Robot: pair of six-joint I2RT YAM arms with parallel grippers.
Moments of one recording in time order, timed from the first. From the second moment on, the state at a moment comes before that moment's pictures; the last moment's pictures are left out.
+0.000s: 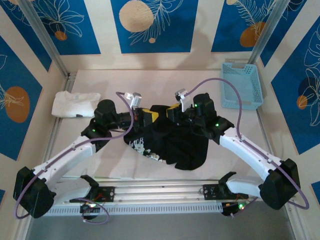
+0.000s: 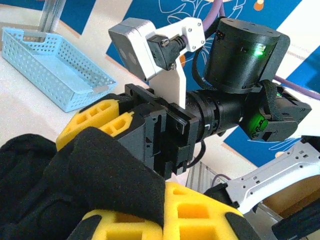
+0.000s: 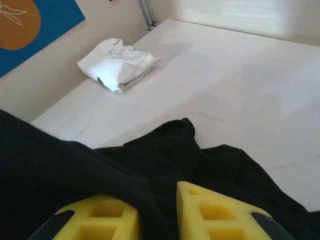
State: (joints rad) left arm -0.60 1.11 0.82 0.24 0.72 -0.53; right arm 0.58 1.17 0.91 -0.16 -0.29 0.18
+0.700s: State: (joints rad) left arm -0.55 1.07 0.80 0.22 0.66 -0.54; right arm 0.54 1.12 0.91 -0.08 -0.71 0.22
